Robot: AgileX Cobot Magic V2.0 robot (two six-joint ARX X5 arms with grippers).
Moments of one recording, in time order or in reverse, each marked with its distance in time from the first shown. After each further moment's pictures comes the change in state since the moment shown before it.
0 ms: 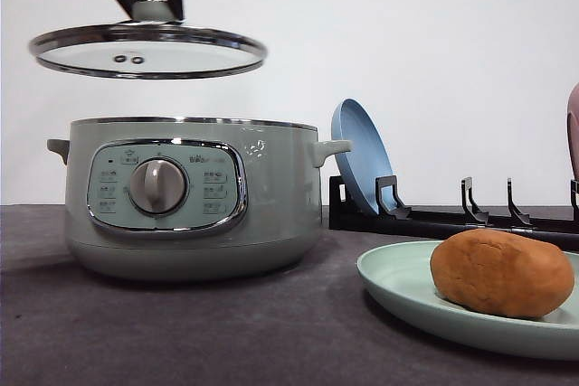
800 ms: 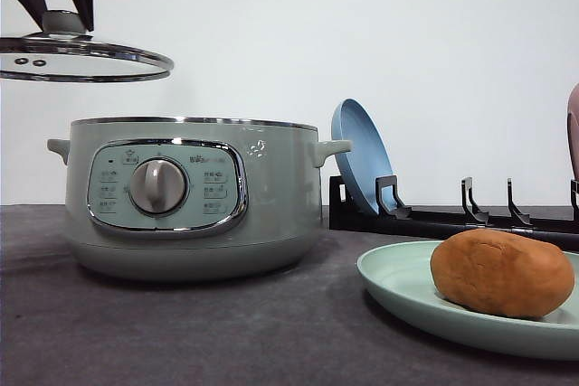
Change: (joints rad) left_arx 0.279 0.000 0.000 0.000 -0.007 0.001; right_arx 0.000 0.007 0.000 -0.024 -0.001 -0.009
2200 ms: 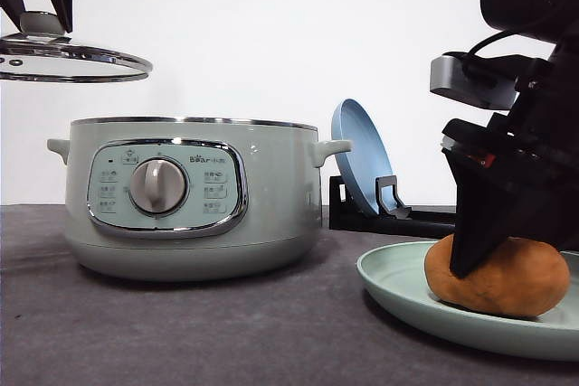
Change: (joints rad) left_arx 0.076 0.000 0.000 0.000 -0.003 0.014; right_arx 0.000 0.788 -0.507 0.698 -0.032 -0.070
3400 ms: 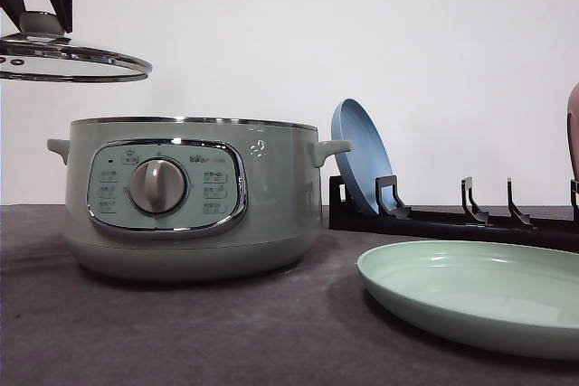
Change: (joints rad) left_arx 0.000 0.000 0.000 0.000 0.000 0.025; right_arx 0.026 -0.177 0.751 -0.861 -0.019 -0.248
